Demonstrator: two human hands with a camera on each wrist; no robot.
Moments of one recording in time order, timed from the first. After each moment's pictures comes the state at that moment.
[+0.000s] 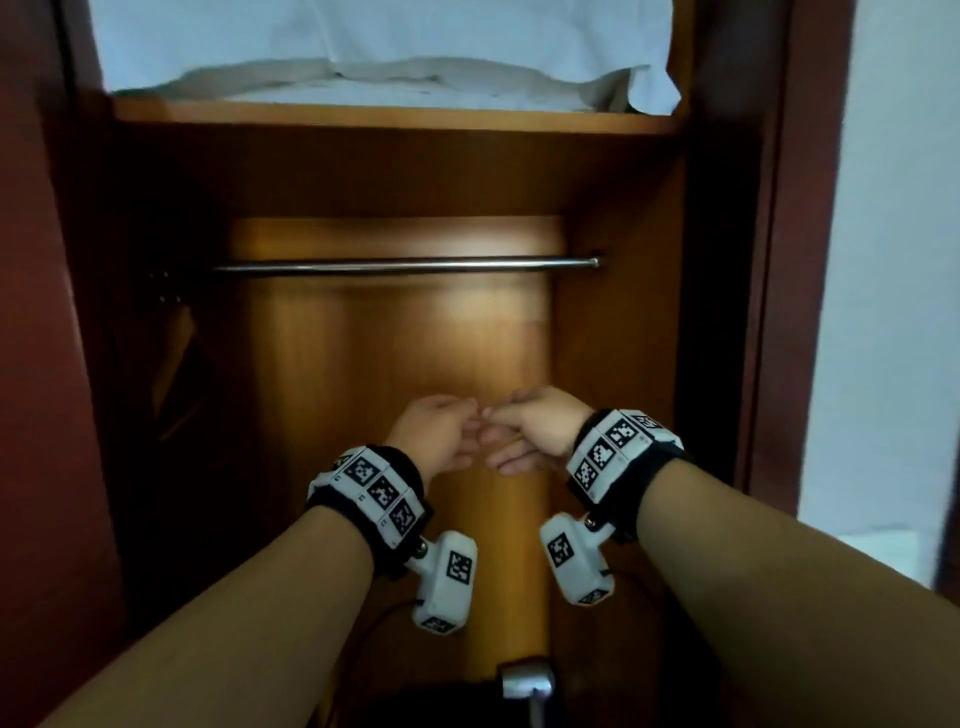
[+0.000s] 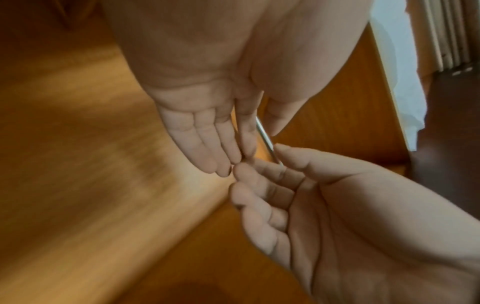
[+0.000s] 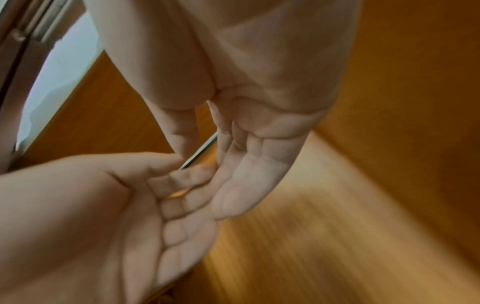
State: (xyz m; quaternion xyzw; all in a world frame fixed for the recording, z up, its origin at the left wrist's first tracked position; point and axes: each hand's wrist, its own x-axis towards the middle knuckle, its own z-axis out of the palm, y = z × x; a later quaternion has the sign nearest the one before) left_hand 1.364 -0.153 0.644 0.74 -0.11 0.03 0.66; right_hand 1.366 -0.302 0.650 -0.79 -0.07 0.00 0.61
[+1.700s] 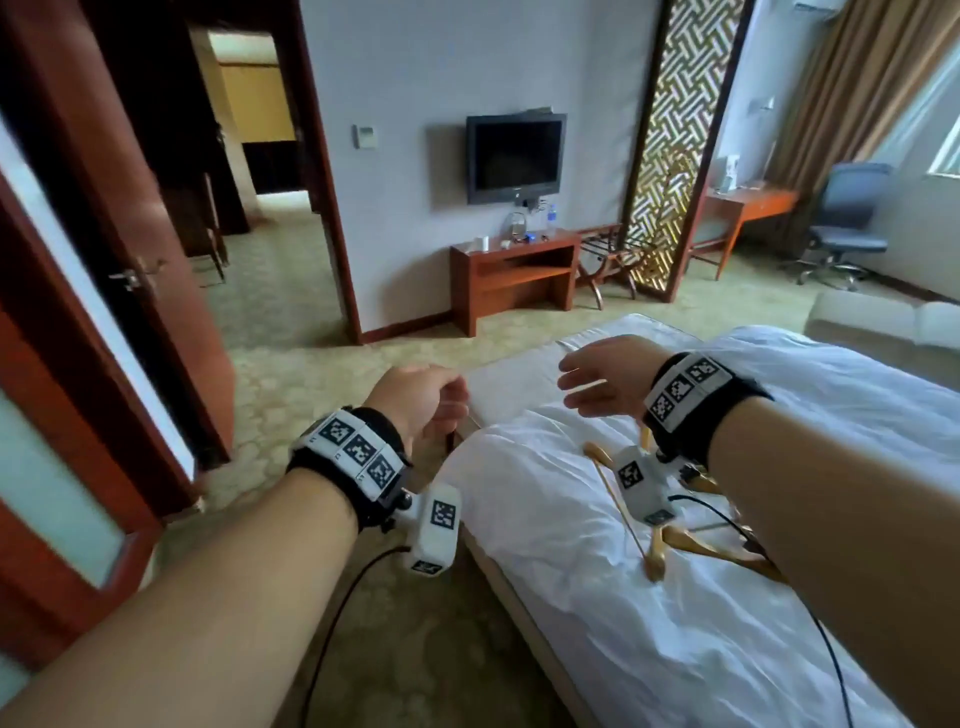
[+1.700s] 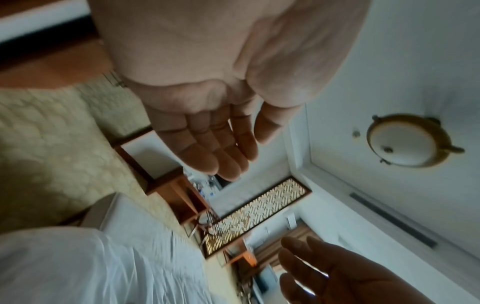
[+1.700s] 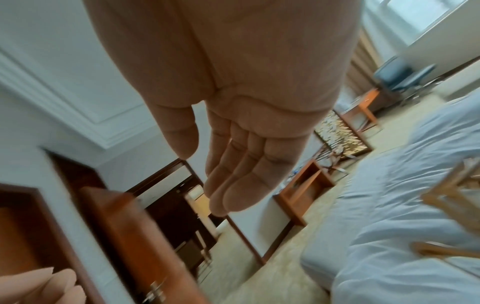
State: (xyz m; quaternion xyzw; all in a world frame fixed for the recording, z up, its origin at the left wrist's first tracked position) left_hand 0.746 -0.439 0.445 0.44 -0.57 -0.62 0.31; right_hand 0.523 -0.342 0.468 -0.31 0.71 -0.48 0.40
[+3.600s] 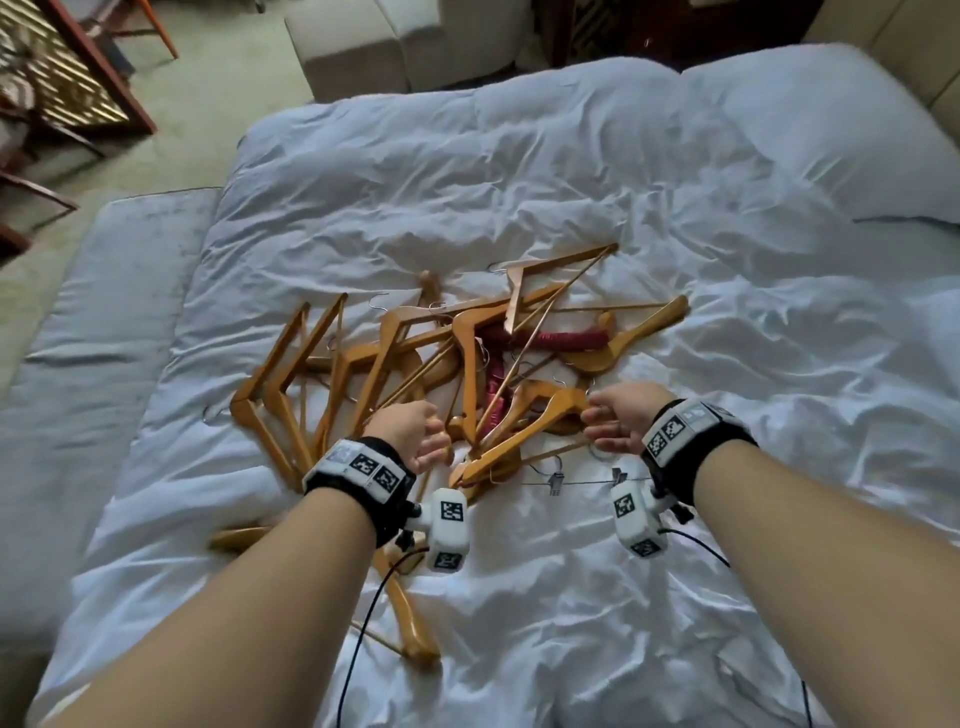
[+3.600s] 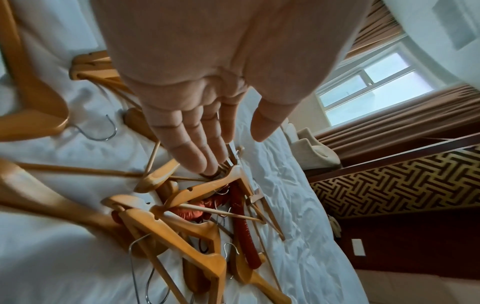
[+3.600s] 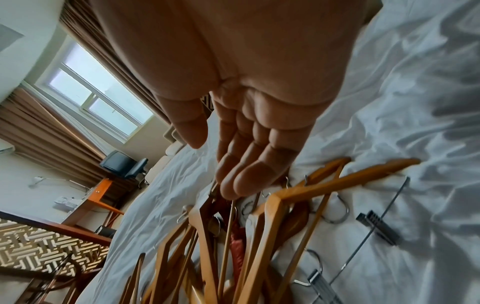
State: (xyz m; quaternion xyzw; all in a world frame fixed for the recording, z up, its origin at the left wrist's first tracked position) left_hand 0.037 -0.363 0.147 0.41 -0.62 -0.62 -0.25; right_hand 0.022 -0.093 0.120 0.37 0.67 -0.56 0.30
